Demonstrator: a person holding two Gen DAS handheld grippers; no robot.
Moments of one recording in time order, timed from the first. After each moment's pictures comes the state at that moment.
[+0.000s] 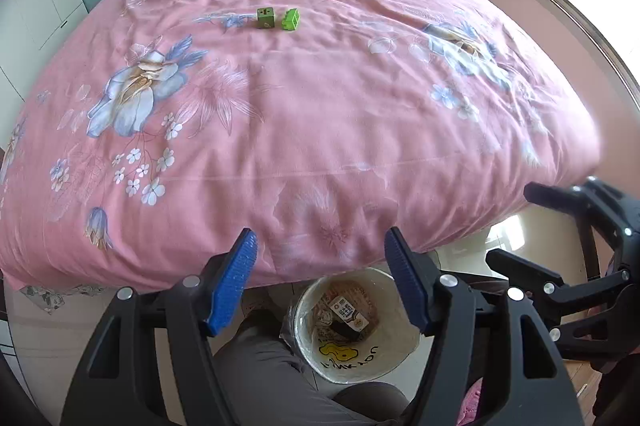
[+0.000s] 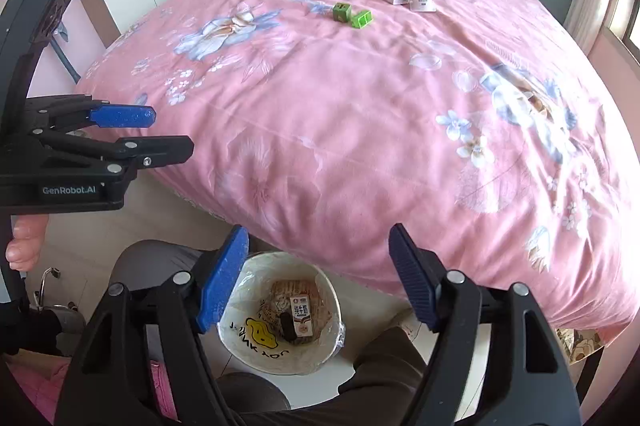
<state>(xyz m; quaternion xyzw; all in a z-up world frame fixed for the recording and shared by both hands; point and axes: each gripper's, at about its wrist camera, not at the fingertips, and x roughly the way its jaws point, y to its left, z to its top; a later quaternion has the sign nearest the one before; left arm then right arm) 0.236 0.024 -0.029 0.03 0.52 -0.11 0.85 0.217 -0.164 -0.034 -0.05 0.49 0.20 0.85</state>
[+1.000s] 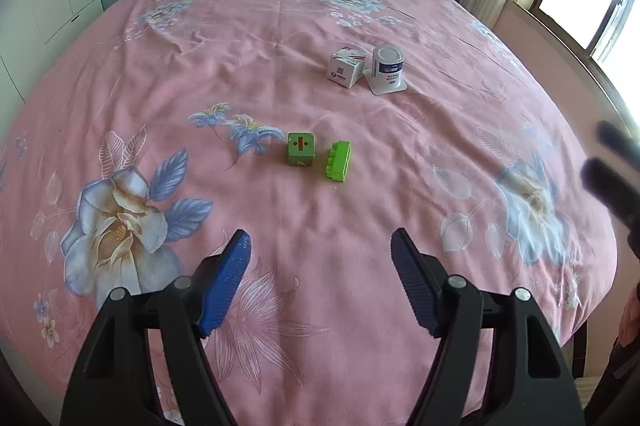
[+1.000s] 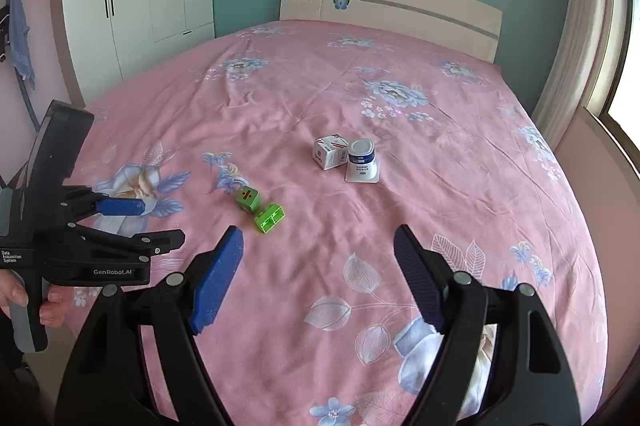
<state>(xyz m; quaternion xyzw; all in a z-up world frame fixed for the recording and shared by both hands) 0.491 0.038 -0.021 -0.04 0.50 -0.07 0.86 0.496 -0.181 0.047 -0.07 0.36 0.16 0.92</state>
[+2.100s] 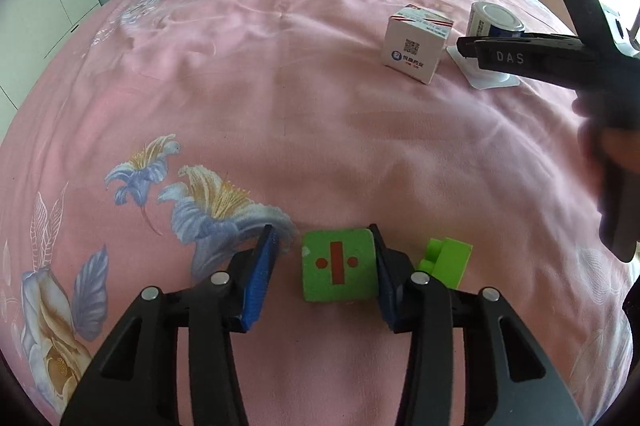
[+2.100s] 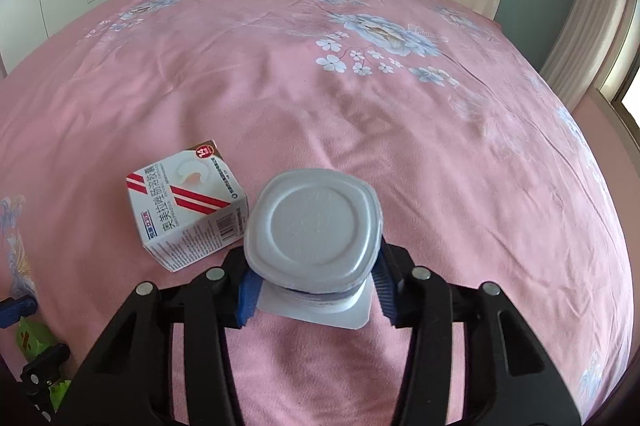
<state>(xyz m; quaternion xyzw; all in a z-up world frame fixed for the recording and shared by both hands) 0.645 0.015 -0.140 0.02 0.51 -0.04 0.86 0.813 -0.155 -0.142 -0.10 0.44 0.09 0.89</state>
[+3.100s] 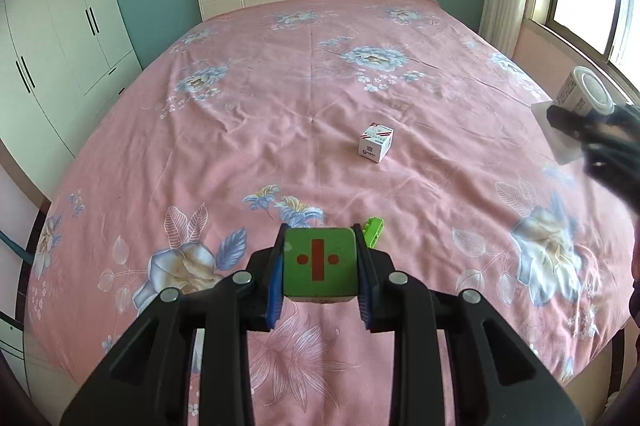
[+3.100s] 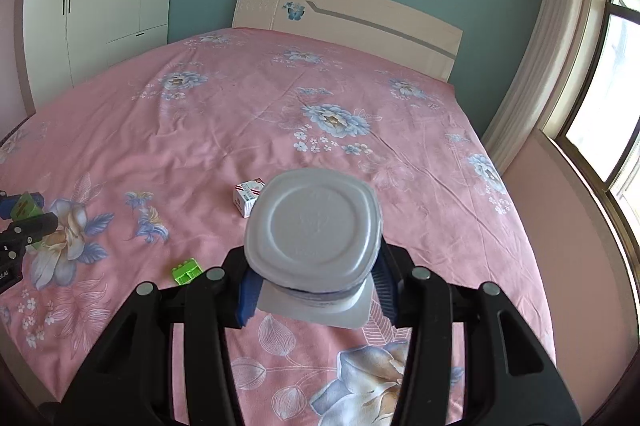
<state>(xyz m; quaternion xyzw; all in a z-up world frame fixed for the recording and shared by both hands) 0.480 0.027 0.084 0.04 0.42 -0.01 0.91 0.557 -0.205 0.099 -0.12 0.33 0.07 0.93</state>
